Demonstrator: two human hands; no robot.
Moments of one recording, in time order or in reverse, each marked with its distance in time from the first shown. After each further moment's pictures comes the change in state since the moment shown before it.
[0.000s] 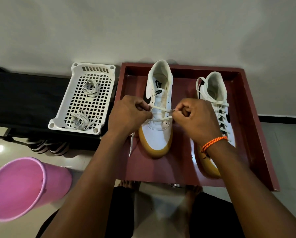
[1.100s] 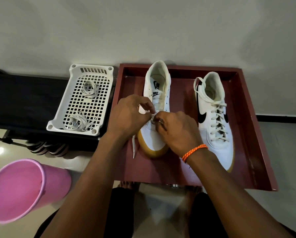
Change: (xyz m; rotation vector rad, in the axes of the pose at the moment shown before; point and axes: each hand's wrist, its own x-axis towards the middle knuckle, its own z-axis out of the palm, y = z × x) left_hand -0.001 0.002 0.003 0.154 0.005 0.270; right_hand -0.019 -0.022 0.026 -0.338 -0.203 -0.155
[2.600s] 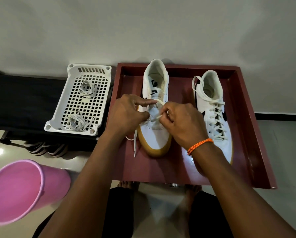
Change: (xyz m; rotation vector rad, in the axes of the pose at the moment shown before) left_hand 0.005 -0.002 0.004 -0.162 -0.007 -0.043; right_hand 0.007 0.012 -0.012 0.108 0.122 0.064
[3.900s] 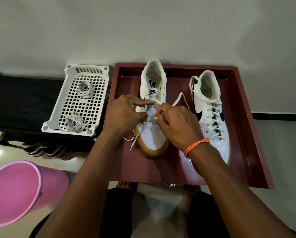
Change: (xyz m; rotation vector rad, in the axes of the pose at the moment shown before) left_hand -0.002 0.002 0.001 -0.038 0.004 -0.038; right_hand -0.002 0.002 0.005 -0.026 -0.054 -0.069
